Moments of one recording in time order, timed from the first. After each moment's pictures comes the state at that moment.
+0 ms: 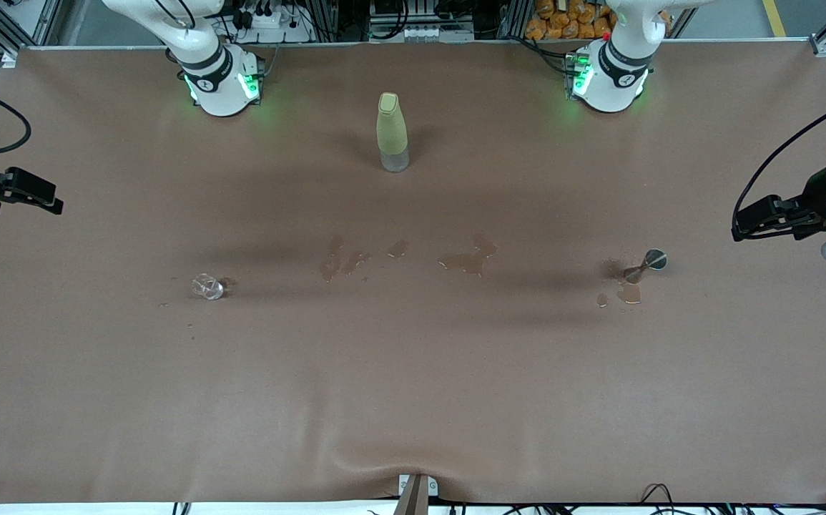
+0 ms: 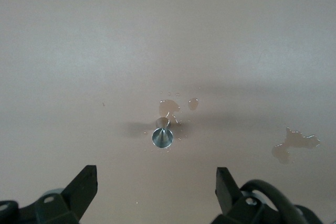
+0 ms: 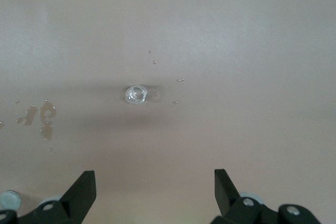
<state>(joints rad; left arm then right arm) 0.08 0.11 -0.09 -1.54 -0.03 1.68 -0.04 -0.03 0.08 -0.03 -1.49 0.01 1.52 -0.07</state>
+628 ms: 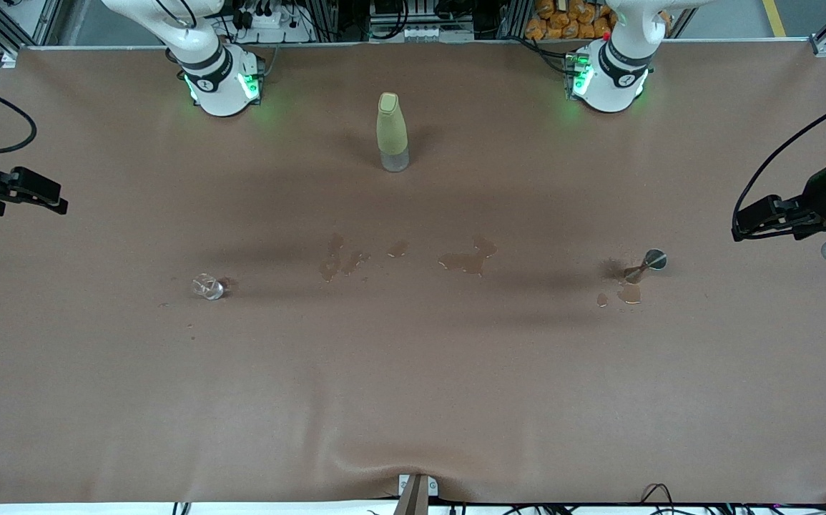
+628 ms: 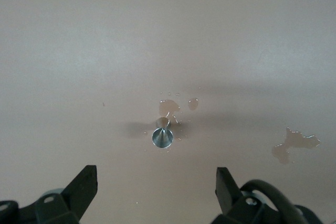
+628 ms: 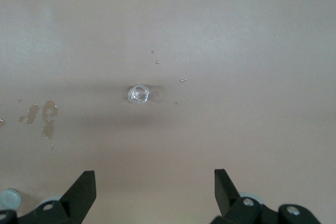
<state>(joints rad) 0.08 0.11 -0.09 -1.54 -0.03 1.68 -0.04 -0.03 0.08 -0.03 -1.49 0.01 1.52 -0.07</state>
